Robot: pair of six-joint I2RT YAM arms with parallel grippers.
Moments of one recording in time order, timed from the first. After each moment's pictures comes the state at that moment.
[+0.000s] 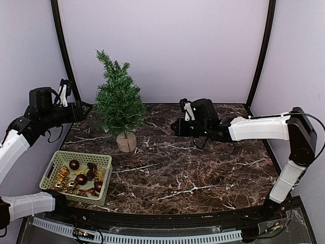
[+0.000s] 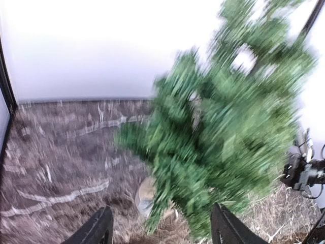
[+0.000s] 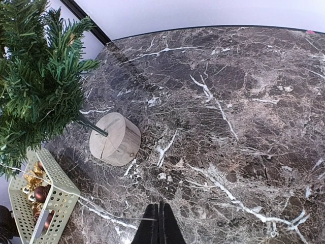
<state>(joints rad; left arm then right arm) -0.21 0.90 0.92 -0.41 0.21 -0.26 0.81 1.70 1.13 0.07 -0.03 0.55</state>
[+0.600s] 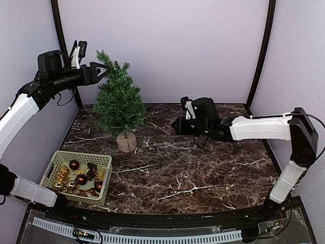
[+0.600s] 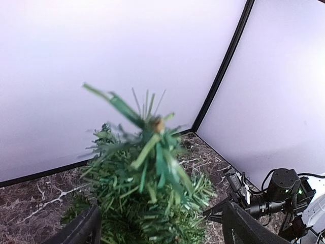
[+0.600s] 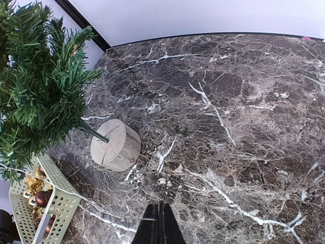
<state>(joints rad) -0.27 1.25 1.40 -0.30 0.46 -0.25 0.81 1.69 1.13 0.08 0.00 0.55</state>
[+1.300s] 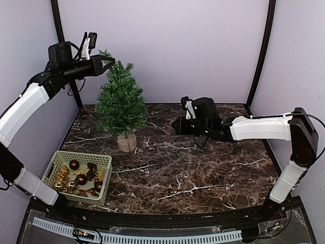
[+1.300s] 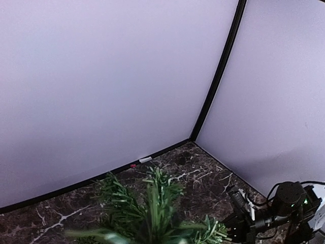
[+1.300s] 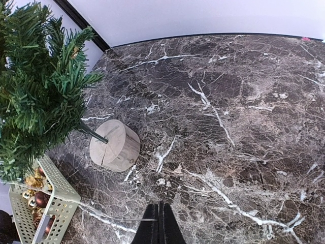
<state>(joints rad) -0.32 1.41 1.56 -0.24 0.45 -0.22 0.81 1.69 1.13 0.08 0.00 0.55</state>
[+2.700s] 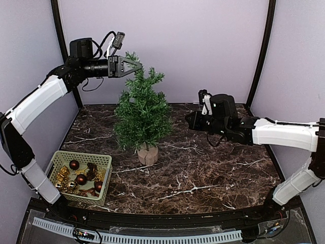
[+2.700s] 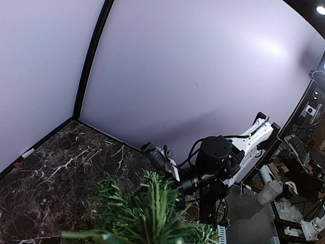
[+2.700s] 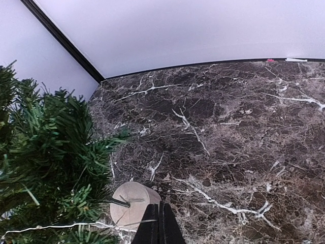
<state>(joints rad) -0.44 1.61 1.73 -0.23 0.97 -0.31 0.81 1.42 1.00 0.04 0.14 0.57</state>
